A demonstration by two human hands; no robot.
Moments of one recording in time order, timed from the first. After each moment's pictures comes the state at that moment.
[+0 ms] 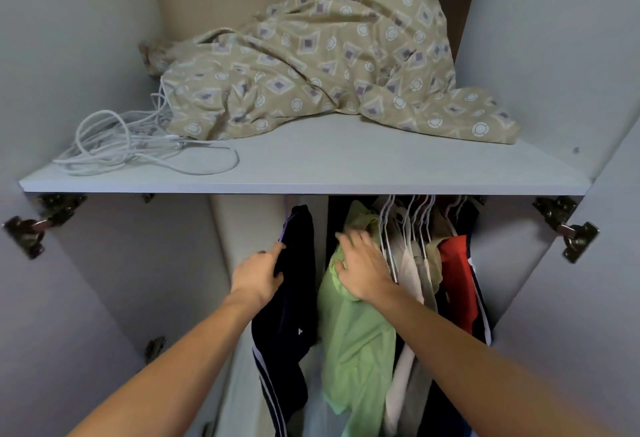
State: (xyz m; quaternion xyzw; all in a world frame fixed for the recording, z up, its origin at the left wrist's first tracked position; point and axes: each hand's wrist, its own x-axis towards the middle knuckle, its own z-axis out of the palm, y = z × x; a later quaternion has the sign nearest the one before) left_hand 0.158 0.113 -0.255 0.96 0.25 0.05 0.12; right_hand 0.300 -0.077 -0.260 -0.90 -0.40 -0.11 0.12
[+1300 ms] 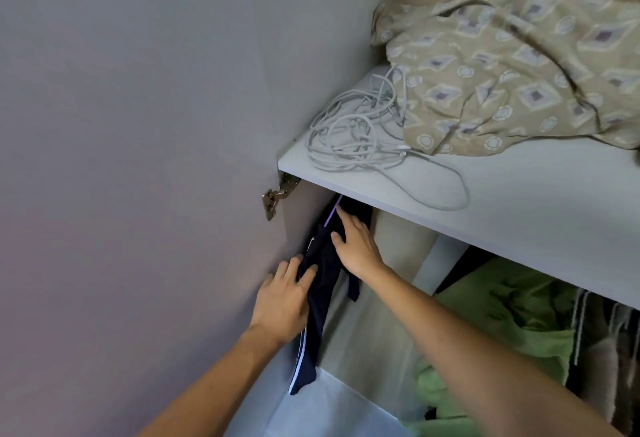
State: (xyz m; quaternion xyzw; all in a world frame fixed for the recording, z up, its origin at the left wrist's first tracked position) left_hand -0.070 0.199 -0.251 0.93 0.36 0.02 0.00; right_hand 0.151 0.204 -0.247 -0.80 -0.50 0.19 0.27
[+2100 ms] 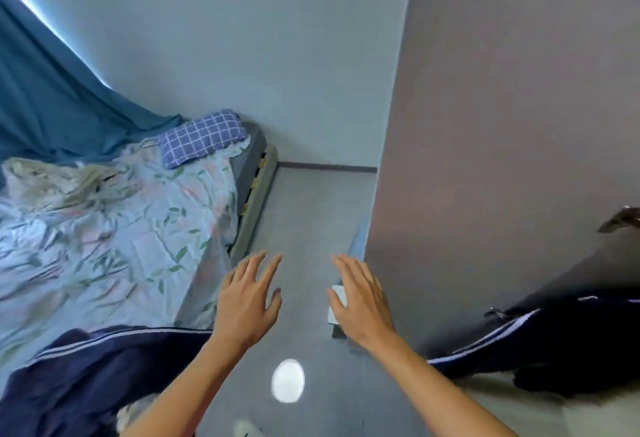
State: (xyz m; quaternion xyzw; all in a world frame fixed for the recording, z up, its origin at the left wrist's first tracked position) left_hand -0.387 -0.141 -0.236 0.51 0.85 0.10 -0.02; right_hand -0.193 0.014 -0.256 -0.34 -0.90 0.25 0.15
